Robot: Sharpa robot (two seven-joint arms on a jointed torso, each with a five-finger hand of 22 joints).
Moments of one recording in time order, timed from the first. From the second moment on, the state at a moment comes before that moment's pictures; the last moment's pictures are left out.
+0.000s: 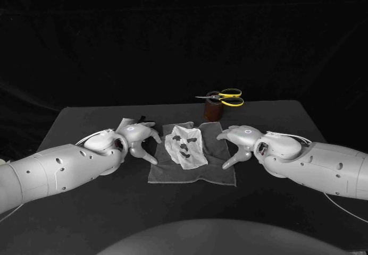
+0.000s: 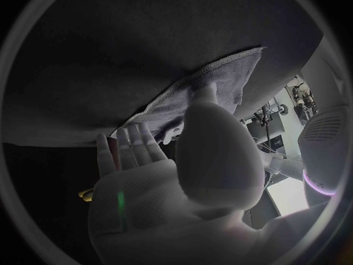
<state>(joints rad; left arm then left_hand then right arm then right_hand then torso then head) 1.09 -0.70 -0.21 1.22 -1.53 -0.30 0.03 1.39 -0.31 -0.22 0.30 0.05 0.75 0.10 0.33 0.20 0.57 0.08 0.12 0.05 0.13 0.09 0.16 0.09 0.08 0.17 0.27 0.04 0.25 1.02 -0.84 -0.15 1.39 -1.75 -0.26 -0.09 1.33 -0.31 -0.28 0.31 0.05 0.59 0.17 0.08 0.28 0.57 0.15 0.04 0.05 0.37 0.12 0.08 0.11 0.08 0.24 0.28 0.04 0.21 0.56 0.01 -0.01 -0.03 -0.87</state>
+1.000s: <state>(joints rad) 1.08 -0.74 -0.22 1.26 -1.52 -0.32 0.02 1.39 -0.31 -0.22 0.30 0.05 0.76 0.10 0.32 0.20 0.55 0.09 0.09 0.05 0.15 0.12 0.16 0.09 0.08 0.17 0.27 0.04 0.25 1.02 -0.94 -0.15 1.51 -1.80 -0.18 -0.22 1.28 -0.31 -0.29 0.31 0.05 0.52 0.16 0.07 0.25 0.52 0.13 0.05 0.05 0.35 0.12 0.06 0.10 0.09 0.27 0.28 0.05 0.22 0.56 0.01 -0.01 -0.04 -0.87</state>
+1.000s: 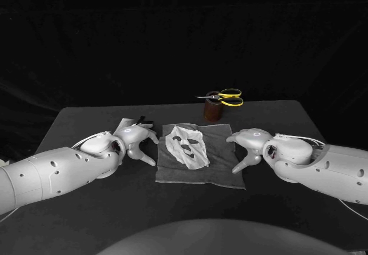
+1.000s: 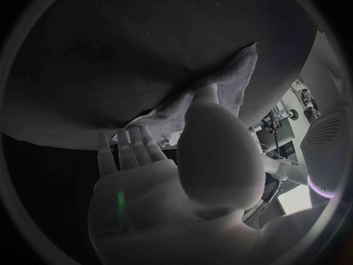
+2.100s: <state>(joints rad) 1.07 -0.87 -0.23 1.54 -1.33 -0.46 0.22 1.56 -0.19 0.12 0.30 0.05 0.84 0.15 0.31 0.20 0.82 0.13 0.07 0.06 0.33 0.14 0.19 0.11 0.13 0.22 0.29 0.04 0.26 1.02 -0.96 -0.17 1.52 -1.51 -0.53 -0.01 1.32 -0.28 -0.25 0.30 0.08 0.67 0.18 0.11 0.28 0.69 0.18 0.06 0.06 0.46 0.16 0.07 0.11 0.09 0.33 0.29 0.06 0.22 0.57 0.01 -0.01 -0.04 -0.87</state>
